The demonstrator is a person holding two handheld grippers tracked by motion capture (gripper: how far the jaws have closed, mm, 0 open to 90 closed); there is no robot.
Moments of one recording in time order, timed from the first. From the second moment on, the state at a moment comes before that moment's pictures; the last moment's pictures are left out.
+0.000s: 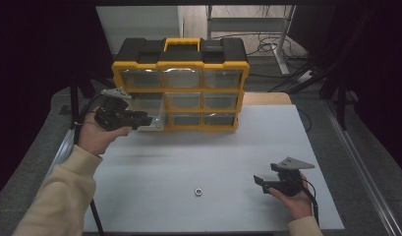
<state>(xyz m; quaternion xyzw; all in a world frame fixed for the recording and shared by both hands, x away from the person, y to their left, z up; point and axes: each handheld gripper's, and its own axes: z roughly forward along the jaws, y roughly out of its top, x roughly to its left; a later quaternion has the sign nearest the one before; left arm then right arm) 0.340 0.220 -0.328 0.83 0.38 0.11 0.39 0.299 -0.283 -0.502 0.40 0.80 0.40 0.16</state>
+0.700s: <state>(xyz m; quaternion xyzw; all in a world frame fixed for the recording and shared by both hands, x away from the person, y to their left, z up) 0.368 0.231 -0.325 0.81 0.43 0.13 0.37 0.298 -0.282 -0.502 0.40 0.81 0.40 0.16</state>
